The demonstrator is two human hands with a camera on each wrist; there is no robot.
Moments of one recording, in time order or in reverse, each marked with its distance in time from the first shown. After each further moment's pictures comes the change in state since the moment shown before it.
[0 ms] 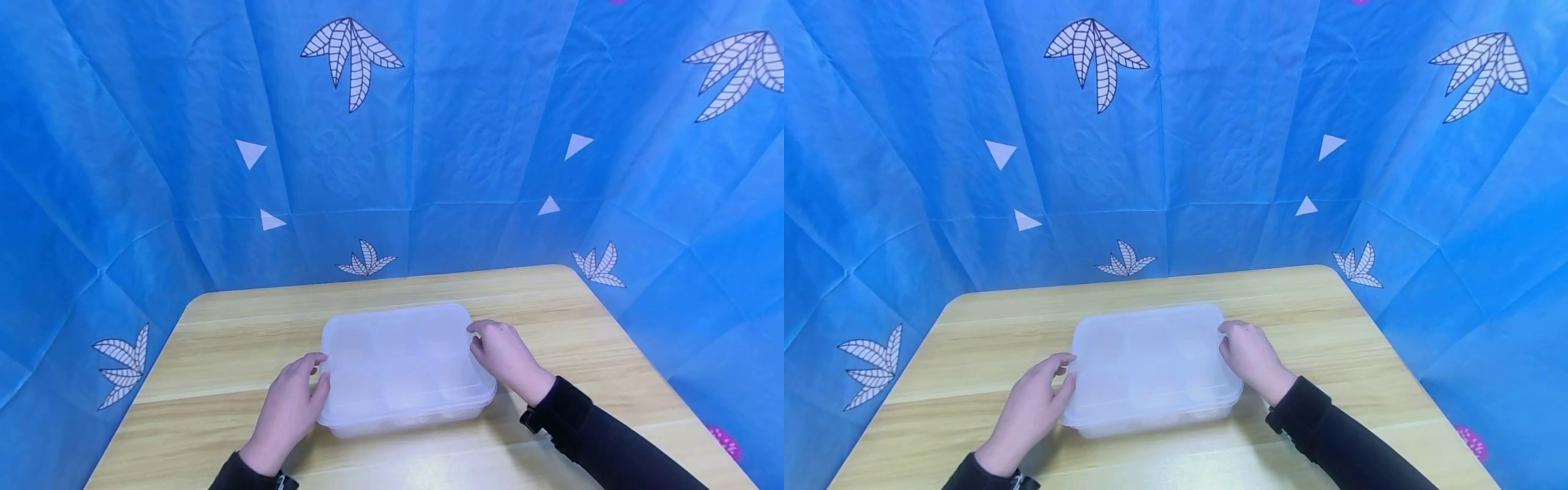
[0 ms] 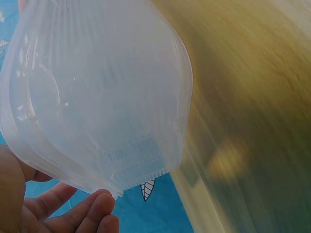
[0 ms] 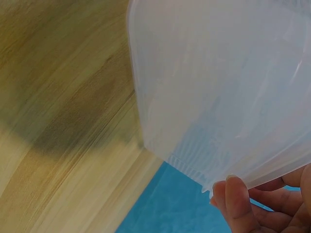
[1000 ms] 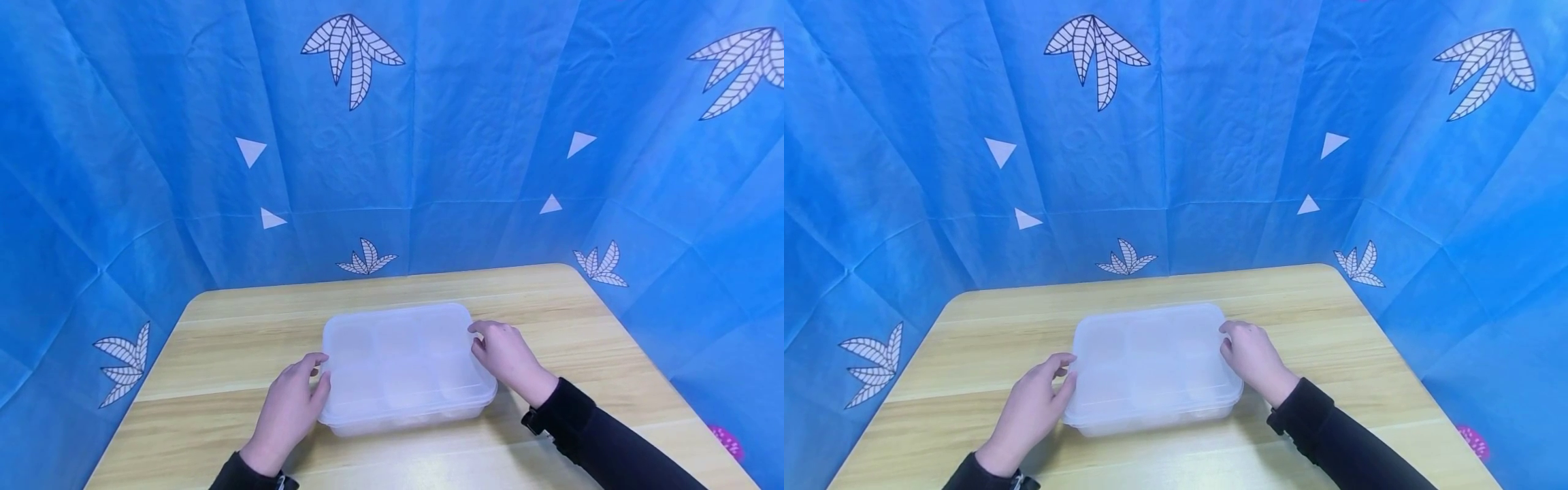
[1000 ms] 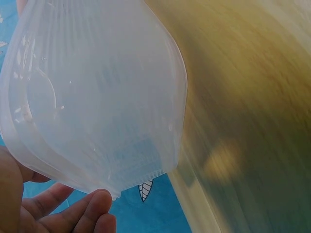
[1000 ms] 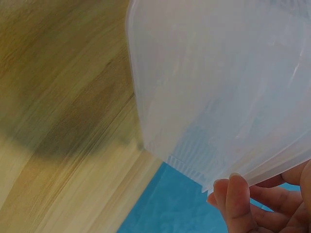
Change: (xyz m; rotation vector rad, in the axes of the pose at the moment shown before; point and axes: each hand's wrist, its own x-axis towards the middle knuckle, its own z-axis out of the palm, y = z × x) left_hand -0.001 0.000 0.001 0.015 -0.005 -0.027; right_hand -0.003 0.000 -0.001 0.022 -0.012 0.031
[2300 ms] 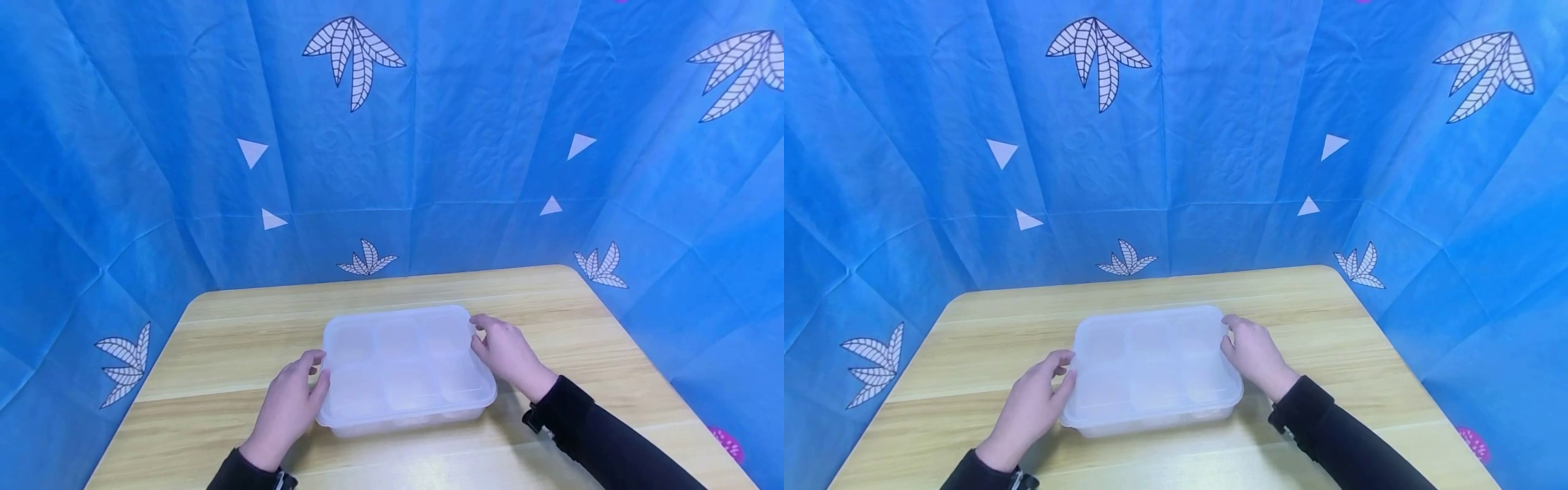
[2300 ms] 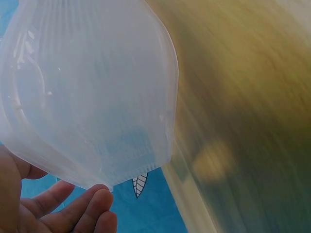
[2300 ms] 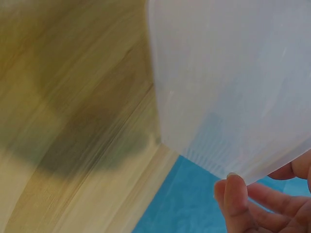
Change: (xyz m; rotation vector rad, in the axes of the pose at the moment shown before) left_hand 0.003 -0.005 0.000 -0.028 -0.007 0.005; right_hand 0.004 0.007 0.000 0.068 -0.034 0.056
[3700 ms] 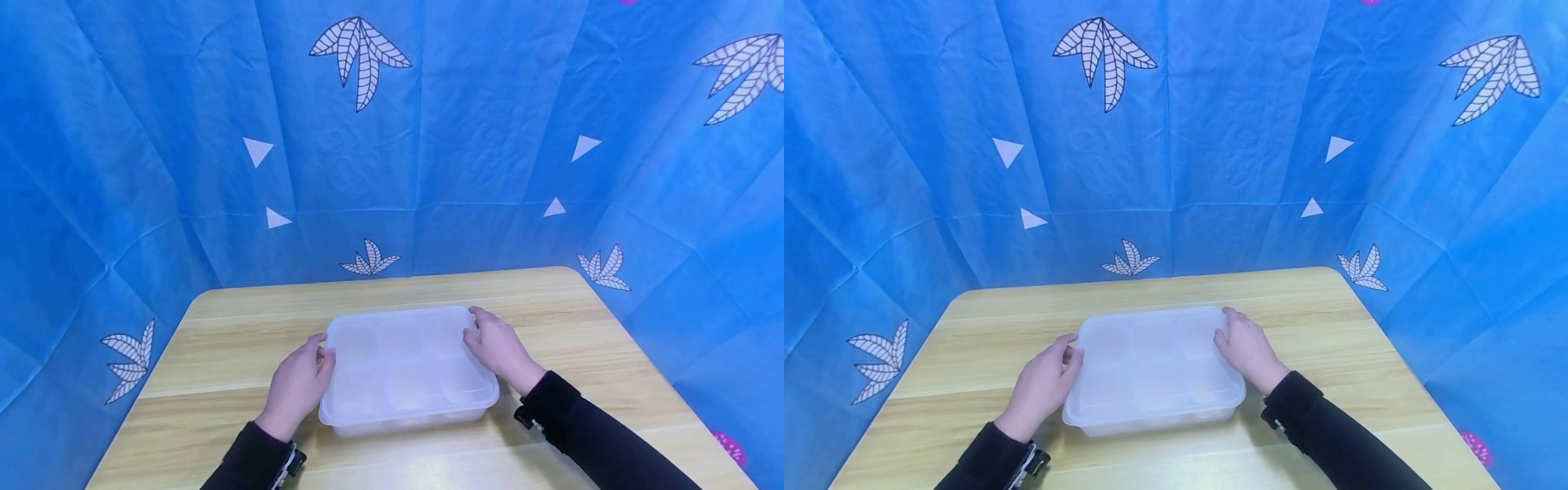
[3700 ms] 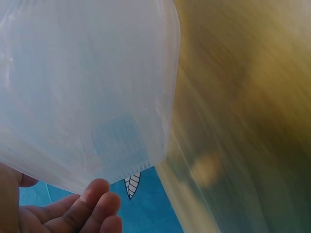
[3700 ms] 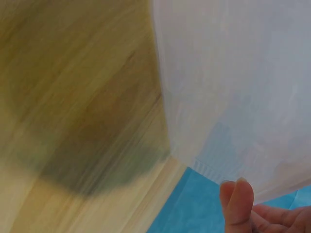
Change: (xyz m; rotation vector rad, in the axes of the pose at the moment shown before) left_hand 0.026 -0.001 0.003 0.029 -0.019 -0.068; right_hand 0.016 0.001 0.018 0.023 -0.048 0.103
